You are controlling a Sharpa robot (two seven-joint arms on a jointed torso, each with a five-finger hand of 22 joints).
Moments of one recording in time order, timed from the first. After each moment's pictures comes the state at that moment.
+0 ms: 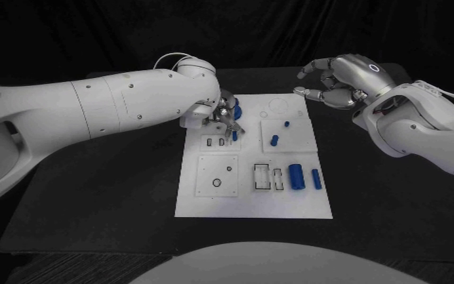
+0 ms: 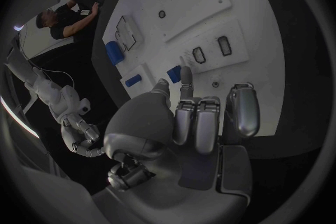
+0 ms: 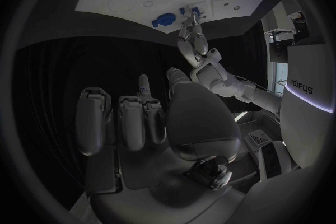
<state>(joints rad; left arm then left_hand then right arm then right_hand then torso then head) 1.42 -0.46 -0.21 1.28 -1.05 0.37 -0.55 1.11 0.14 -0.10 0.24 0.13 1.00 0.05 0.42 0.76 1.46 -0.02 1.57 1.31 1.47 -0.06 1.57 1.31 0.07 1.30 0.06 1.42 1.30 1.37 -1.03 -0.21 1.69 -1.55 -0.63 -0.05 1.21 0.00 0.00 0.28 0.39 0.68 0.08 0.43 0.29 1.47 -0.02 1.57 1.31 1.47 -0.08 1.53 1.31 0.04 1.46 0.03 1.41 1.31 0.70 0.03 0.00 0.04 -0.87</state>
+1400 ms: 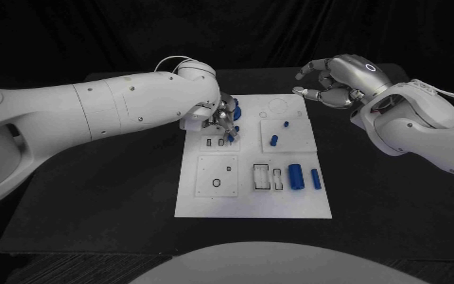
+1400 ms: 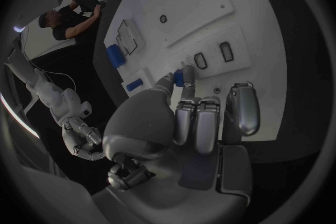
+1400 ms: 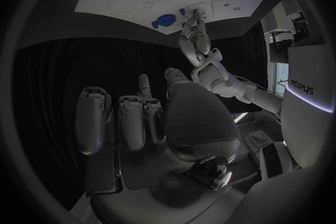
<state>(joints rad) 1.41 -0.46 -0.21 1.28 -1.05 0.40 -0.54 1.22 0.10 0.04 0.10 0.28 1.05 0.03 0.31 0.78 1.47 -0.02 1.57 1.31 1.47 -0.06 1.57 1.31 0.07 1.30 0.05 1.40 1.31 1.37 -1.02 -0.21 1.68 -1.55 -0.61 -0.06 1.25 0.01 0.00 0.28 0.43 0.69 0.08 0.43 0.28 1.47 -0.02 1.57 1.31 1.47 -0.08 1.52 1.31 0.04 1.46 0.03 1.40 1.31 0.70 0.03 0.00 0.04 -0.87</state>
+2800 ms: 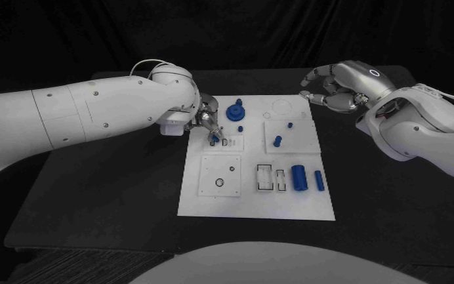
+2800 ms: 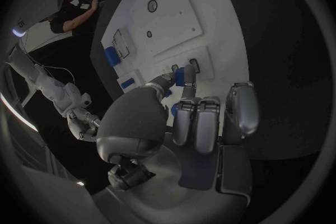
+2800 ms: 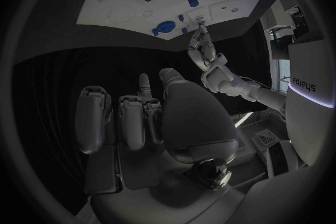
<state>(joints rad) 1.42 -0.64 -0.21 1.43 -1.05 0.32 -0.57 1.12 0.02 0.31 0.08 0.40 1.08 0.04 0.26 0.84 1.47 -0.02 1.57 1.31 1.47 -0.06 1.57 1.31 0.07 1.31 0.04 1.38 1.31 1.36 -1.02 -0.21 1.68 -1.53 -0.56 -0.08 1.31 0.01 0.03 0.28 0.52 0.70 0.08 0.43 0.26 1.47 -0.02 1.57 1.31 1.46 -0.08 1.51 1.31 0.04 1.46 0.03 1.38 1.31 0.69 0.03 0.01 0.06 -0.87</state>
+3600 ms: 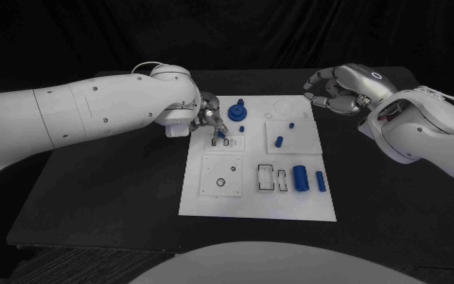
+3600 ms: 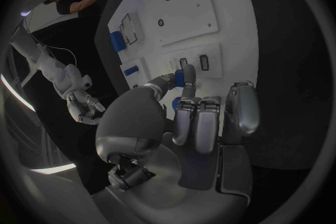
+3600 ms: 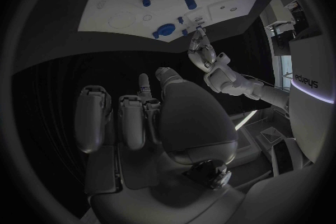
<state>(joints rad) 1.42 -0.65 -0.21 1.44 -0.92 0.21 -0.61 1.07 0.02 0.37 0.08 0.40 1.09 0.03 0.24 0.84 1.47 -0.02 1.57 1.31 1.47 -0.06 1.57 1.31 0.07 1.31 0.04 1.37 1.31 1.36 -1.02 -0.21 1.68 -1.49 -0.54 -0.10 1.35 0.01 0.06 0.26 0.57 0.71 0.09 0.43 0.25 1.47 -0.02 1.57 1.31 1.47 -0.08 1.51 1.31 0.04 1.46 0.03 1.37 1.31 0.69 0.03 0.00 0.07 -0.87</state>
